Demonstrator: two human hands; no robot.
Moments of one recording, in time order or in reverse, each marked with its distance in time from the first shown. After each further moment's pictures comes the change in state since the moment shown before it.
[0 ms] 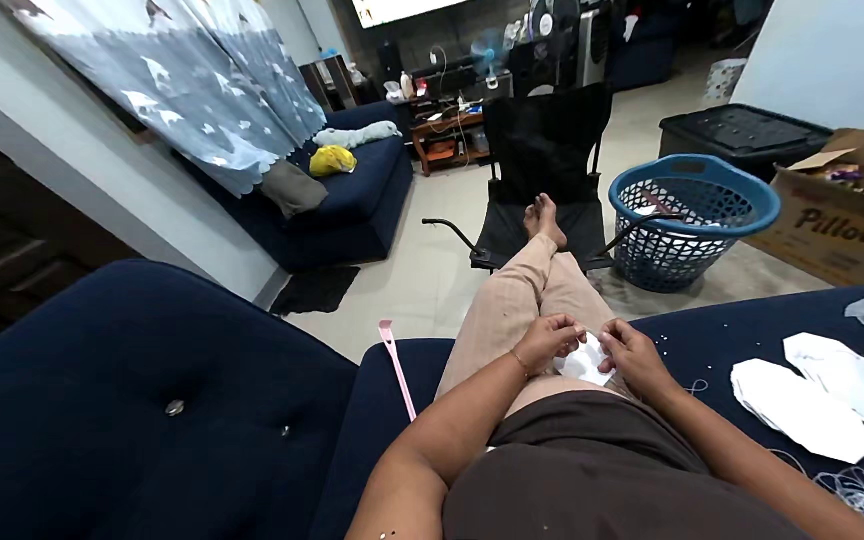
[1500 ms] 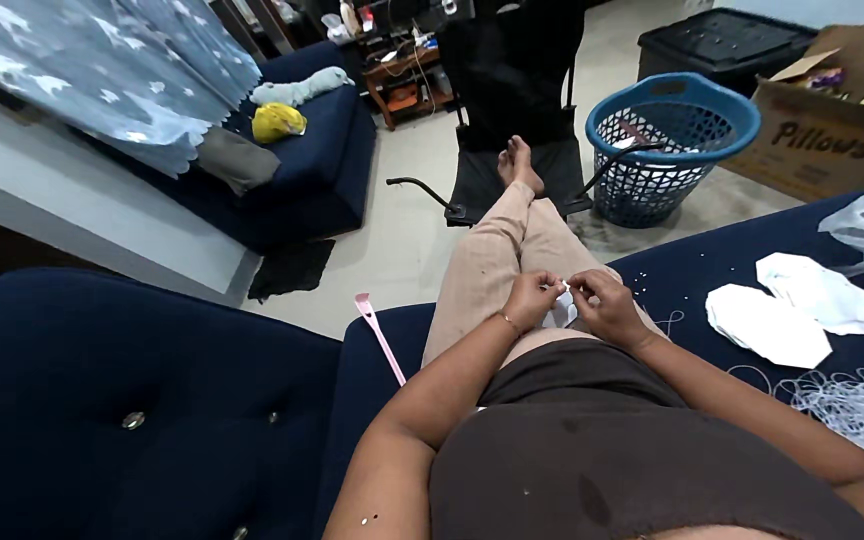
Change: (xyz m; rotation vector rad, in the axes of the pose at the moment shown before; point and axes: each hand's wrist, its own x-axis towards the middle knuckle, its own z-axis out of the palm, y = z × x) left_hand -0.002 0.010 0.013 0.565 0.118 -0.087; right_hand -0.007 0.013 0.017 -0.357 0.240 -0.708
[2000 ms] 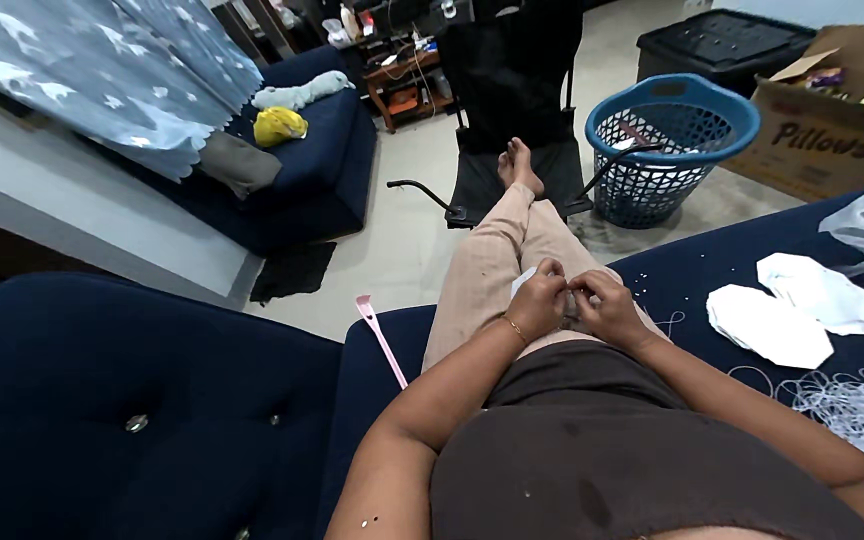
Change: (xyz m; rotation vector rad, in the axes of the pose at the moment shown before) left_hand -0.004 -0.009 0.008 0.461 0.095 0.505; right_hand 0.000 0.000 -0.001 0.025 -0.025 0.060
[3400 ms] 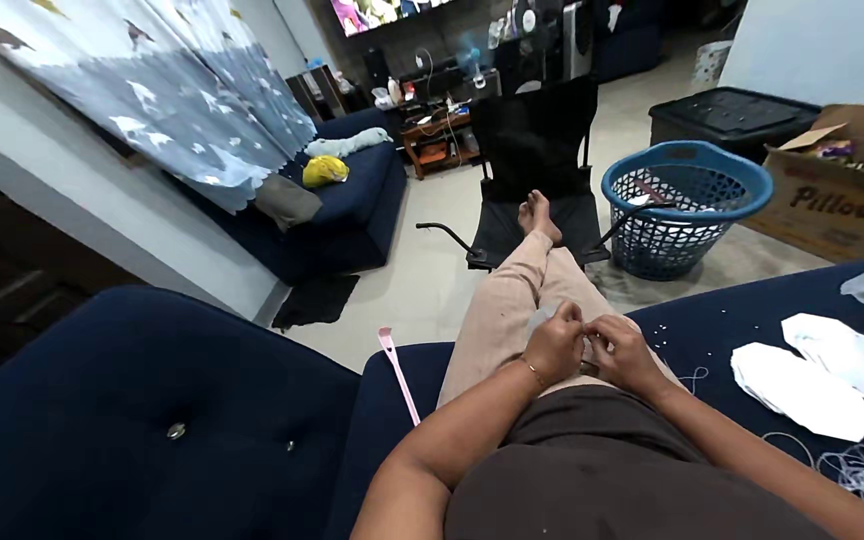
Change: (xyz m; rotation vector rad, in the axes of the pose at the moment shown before) left_hand 0.001 0.008 -0.005 0.065 0.070 0.054; right_hand 0.007 -0.002 0.001 -0.040 0.000 -0.050
